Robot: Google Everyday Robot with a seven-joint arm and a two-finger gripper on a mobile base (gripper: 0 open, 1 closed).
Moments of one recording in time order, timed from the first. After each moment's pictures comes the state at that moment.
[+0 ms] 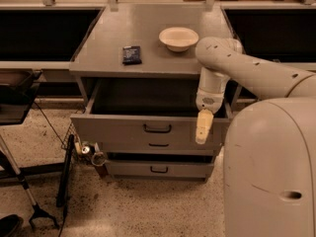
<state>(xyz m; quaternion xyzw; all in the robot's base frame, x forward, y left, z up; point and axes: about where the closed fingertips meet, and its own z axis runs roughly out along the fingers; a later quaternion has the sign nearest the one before) 0.591 -0.160 0.667 0.57 -0.81 -0.12 0.10</state>
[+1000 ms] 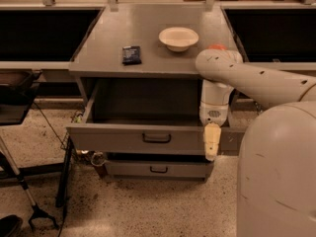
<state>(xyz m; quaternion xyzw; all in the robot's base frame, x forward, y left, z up) 0.531 -0.169 0.660 0.61 -0.76 -0.15 0.15</state>
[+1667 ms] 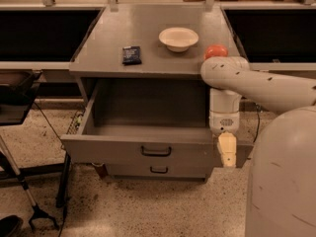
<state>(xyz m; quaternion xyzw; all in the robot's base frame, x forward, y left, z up) 0.487 -0.200 0.663 0.65 -0.72 -0.16 0.21</state>
